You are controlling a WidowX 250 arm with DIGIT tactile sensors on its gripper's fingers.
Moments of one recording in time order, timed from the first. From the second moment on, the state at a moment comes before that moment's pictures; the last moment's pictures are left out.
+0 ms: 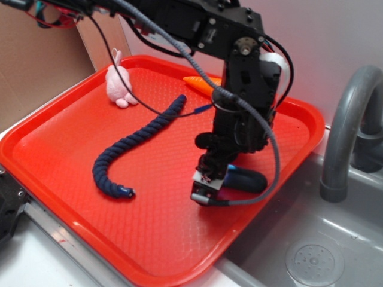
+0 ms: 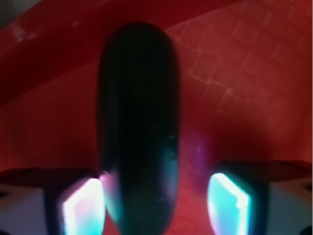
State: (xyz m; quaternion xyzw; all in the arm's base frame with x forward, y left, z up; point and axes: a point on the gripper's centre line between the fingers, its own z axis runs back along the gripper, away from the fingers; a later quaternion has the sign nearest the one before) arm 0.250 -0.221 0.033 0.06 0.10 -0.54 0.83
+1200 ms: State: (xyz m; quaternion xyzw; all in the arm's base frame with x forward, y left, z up) arm 0.205 -0.050 0.196 -0.06 0.00 -0.14 0.99
